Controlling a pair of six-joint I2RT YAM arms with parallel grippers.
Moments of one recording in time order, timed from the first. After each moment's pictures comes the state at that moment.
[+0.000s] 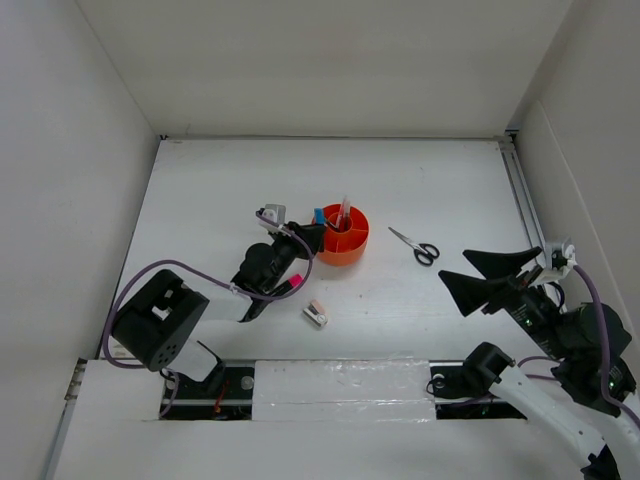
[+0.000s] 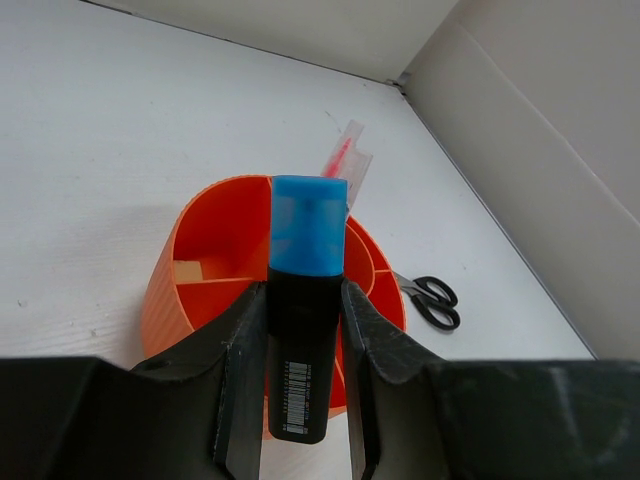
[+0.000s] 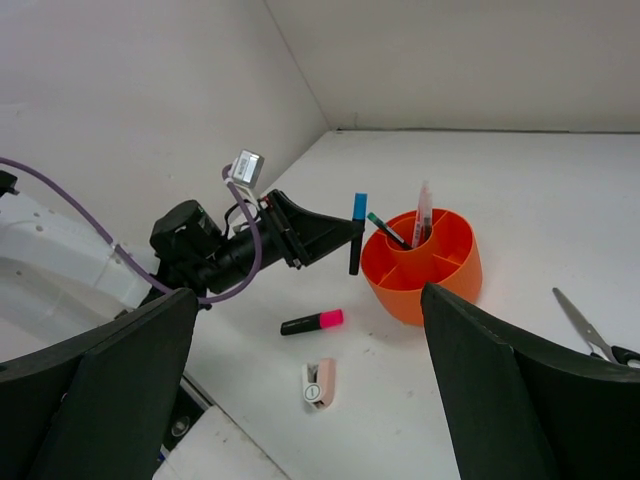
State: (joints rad) left arm -0.66 1.47 0.37 1.13 -0.09 -0.56; right arm 0.71 0.19 0.83 -0.45 0.06 0.42
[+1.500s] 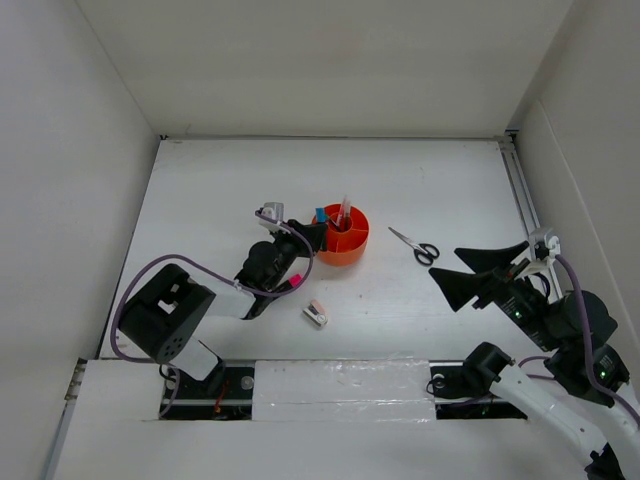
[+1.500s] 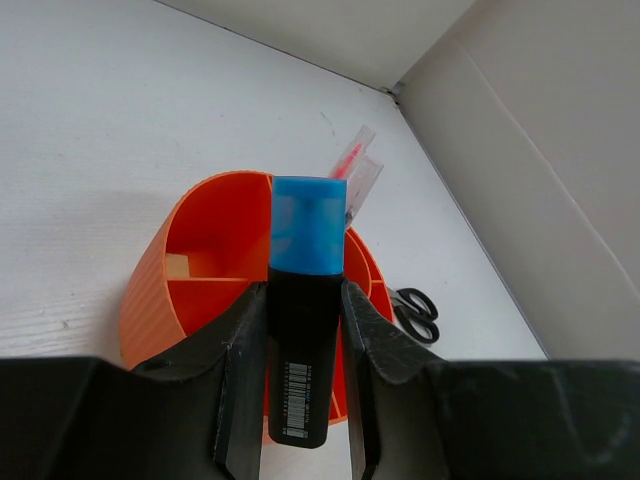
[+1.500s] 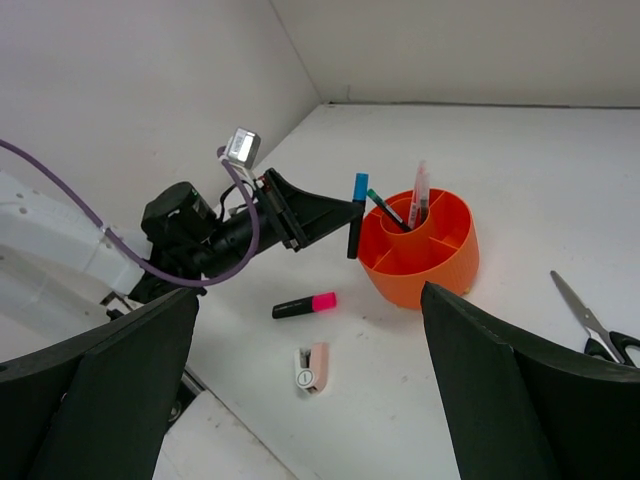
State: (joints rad) left arm -0.66 1.51 0.40 1.15 -0.12 -0.66; right arm 0.71 0.26 0.83 -0.46 0.04 0.41
